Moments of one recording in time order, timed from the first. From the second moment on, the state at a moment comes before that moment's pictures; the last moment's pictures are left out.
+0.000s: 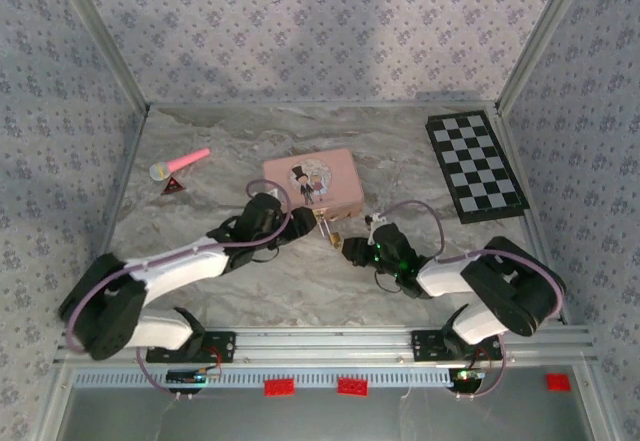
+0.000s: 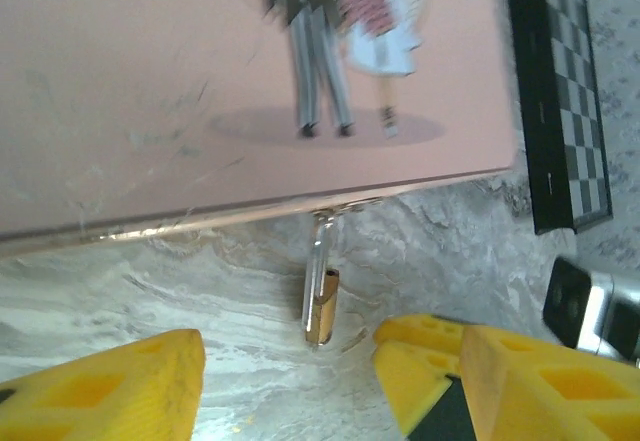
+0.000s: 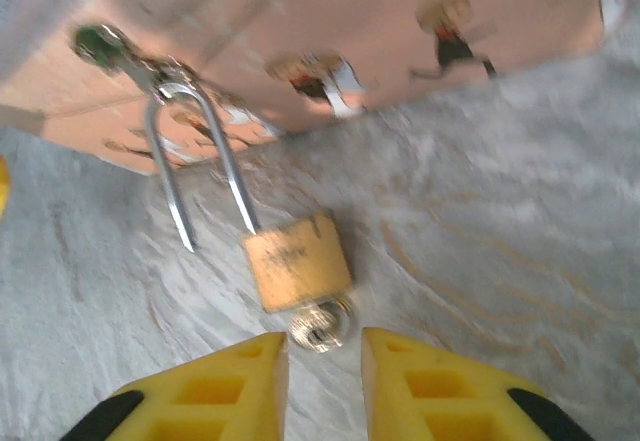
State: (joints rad) left arm -0.75 1.26 0.63 0.04 0.05 -0.99; right arm 0.74 1.44 0.31 0.59 -0.07 0.70
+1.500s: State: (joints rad) left arm -0.43 1.47 0.84 -0.30 0.27 -0.61; right arm 0.59 1.73 0.63 0.50 -0.51 0.53
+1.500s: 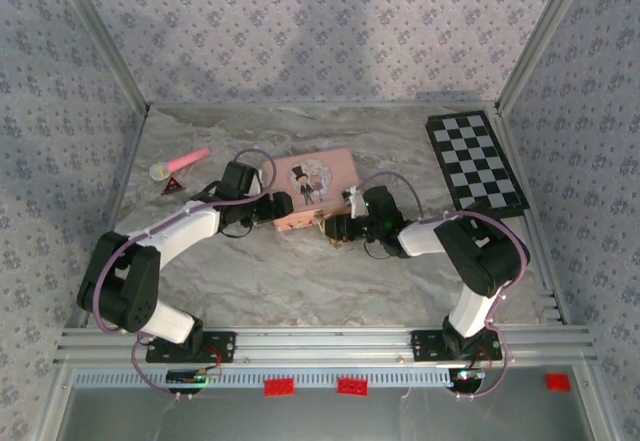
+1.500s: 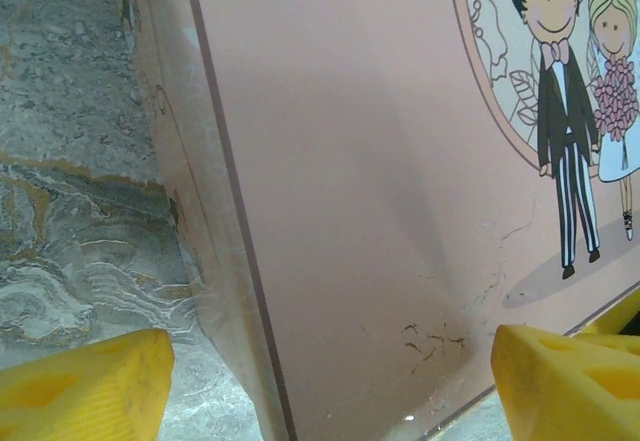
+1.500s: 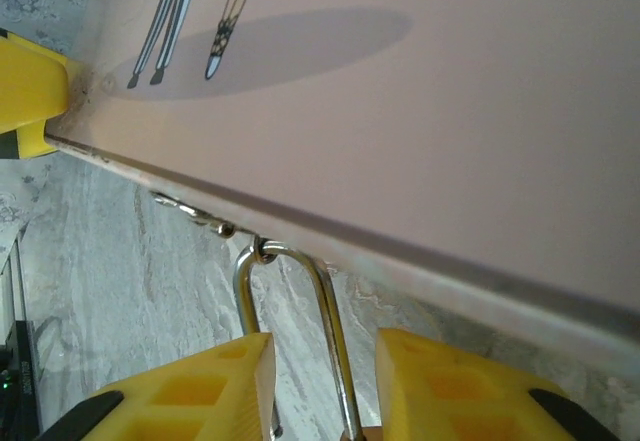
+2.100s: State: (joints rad) left arm -0.43 1.47 0.84 -0.29 0.27 -0.64; right arm 0.62 1.74 0.63 0.52 -0.51 0.53
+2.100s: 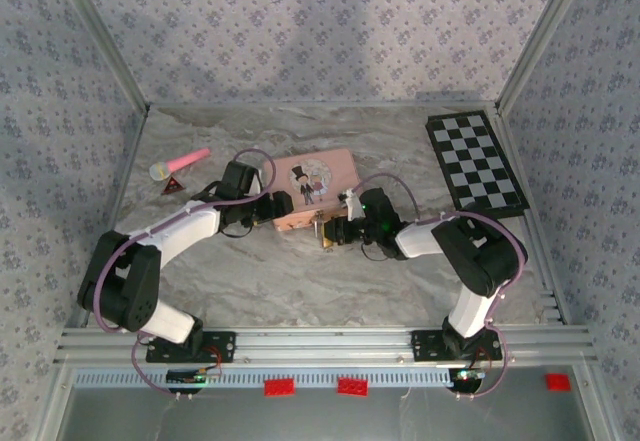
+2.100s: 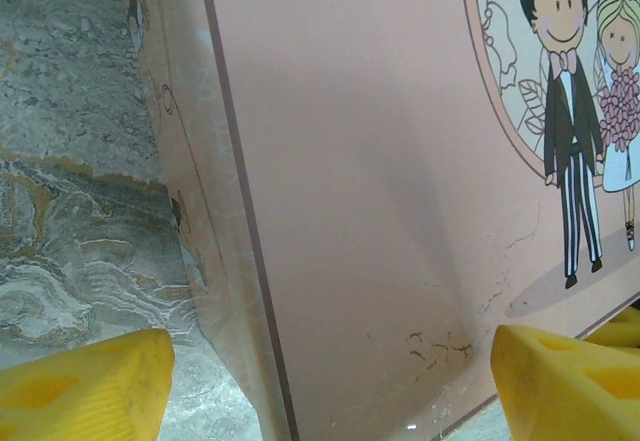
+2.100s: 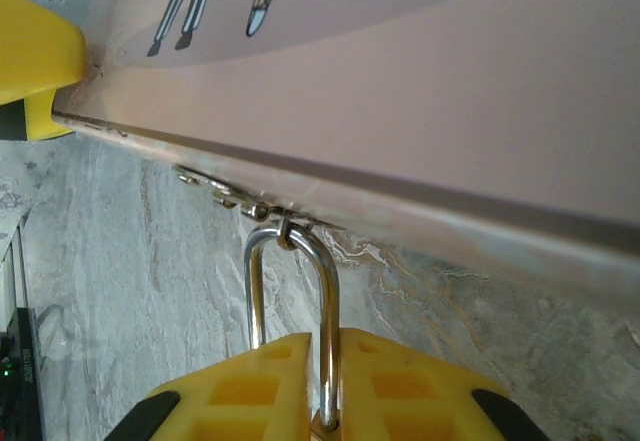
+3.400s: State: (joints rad) left arm -0.49 1.50 0.84 -0.24 0.23 -0.71; right arm 0.69 1.76 0.56 0.69 -0.31 0.69
